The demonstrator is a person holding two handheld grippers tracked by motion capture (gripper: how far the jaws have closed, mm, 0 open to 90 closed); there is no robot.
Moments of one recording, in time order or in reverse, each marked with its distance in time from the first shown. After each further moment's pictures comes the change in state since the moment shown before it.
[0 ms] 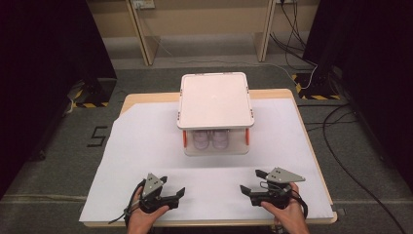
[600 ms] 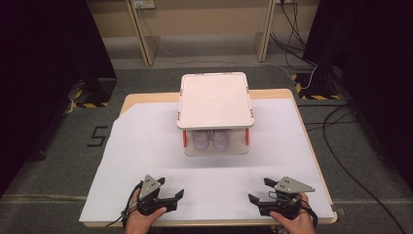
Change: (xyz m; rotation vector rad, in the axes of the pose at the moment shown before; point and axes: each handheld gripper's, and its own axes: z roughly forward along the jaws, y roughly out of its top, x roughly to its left) left arm 0.001 -0.003 -0.007 -0.009 -0.006 -0.009; right arm 0.000 -0.021 -0.023 0.028 -0.031 0.009
